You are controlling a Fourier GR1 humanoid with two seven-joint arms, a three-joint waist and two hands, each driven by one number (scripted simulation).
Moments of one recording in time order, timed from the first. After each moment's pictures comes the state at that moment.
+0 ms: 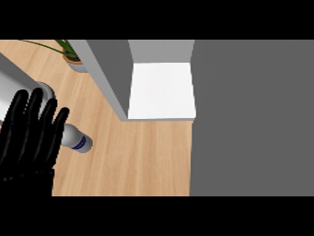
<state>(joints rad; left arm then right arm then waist) -0.10 0.01 -0.43 -2.38 -0.29 0.55 0.78 0.39 -0.15 -0.12 -2.40 -0.36 0.26 0.23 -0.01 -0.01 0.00</state>
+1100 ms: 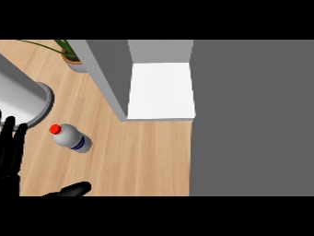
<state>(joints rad) 0.13 0.10 -0.26 -2.36 -0.24 0.58 0.66 0.49 -0.16 -0.20 -2.39 -0.43 0.35 0.16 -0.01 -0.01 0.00</state>
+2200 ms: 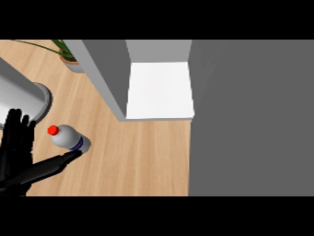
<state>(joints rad) 0.14 0.13 0.04 -1.80 0.11 0.35 0.12 0.58 -0.19 -0.26 -2.37 -0.51 0.44 0.08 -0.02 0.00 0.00</state>
